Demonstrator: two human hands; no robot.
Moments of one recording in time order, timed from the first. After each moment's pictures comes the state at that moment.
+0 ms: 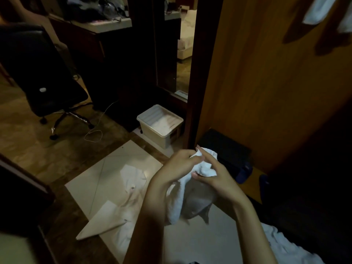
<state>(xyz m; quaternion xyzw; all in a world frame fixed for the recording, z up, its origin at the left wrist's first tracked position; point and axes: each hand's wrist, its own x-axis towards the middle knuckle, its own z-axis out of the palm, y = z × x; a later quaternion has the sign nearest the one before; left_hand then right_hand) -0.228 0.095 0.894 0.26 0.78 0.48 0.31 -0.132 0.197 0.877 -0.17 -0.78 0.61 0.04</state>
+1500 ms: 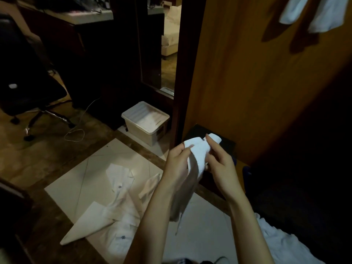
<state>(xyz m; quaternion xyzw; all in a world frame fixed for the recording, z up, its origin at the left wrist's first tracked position) -0.182 0.093 0.892 0.20 0.62 0.69 0.32 -0.106 0.185 0.894 -0.25 -0.69 0.65 0.18</state>
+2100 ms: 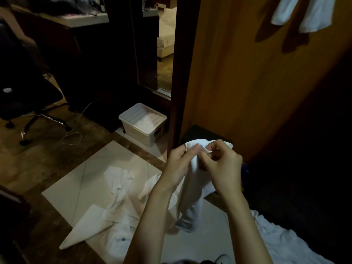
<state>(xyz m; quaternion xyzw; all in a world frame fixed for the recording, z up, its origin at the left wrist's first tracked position) -0.178 0.078 0.894 0.26 0.58 0.71 0.31 -0.098 0.163 0.907 -0.26 -0.82 0.36 0.36</state>
